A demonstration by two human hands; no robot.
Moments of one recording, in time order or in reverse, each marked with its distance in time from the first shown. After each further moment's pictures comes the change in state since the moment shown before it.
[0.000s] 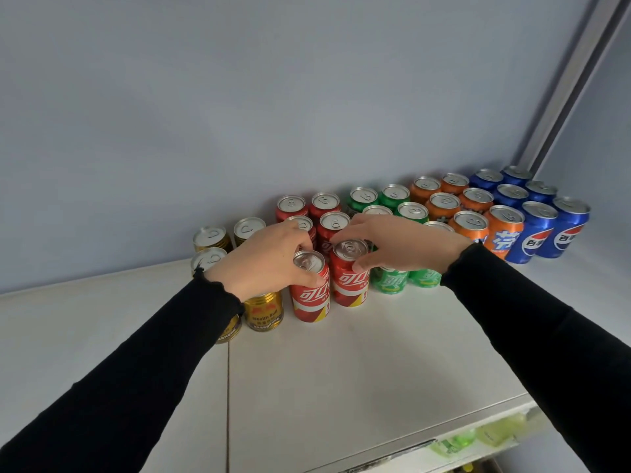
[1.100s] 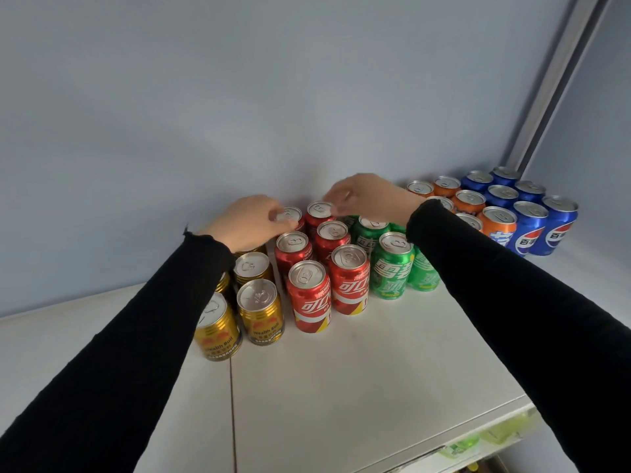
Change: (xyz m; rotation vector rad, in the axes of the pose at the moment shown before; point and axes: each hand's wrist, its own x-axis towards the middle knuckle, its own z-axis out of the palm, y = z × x) left_hand 0.059 -0.047 -0.029 0.010 0.055 -0.133; right_hand 0.065 0.018 -0.034 0.156 0.250 0.134
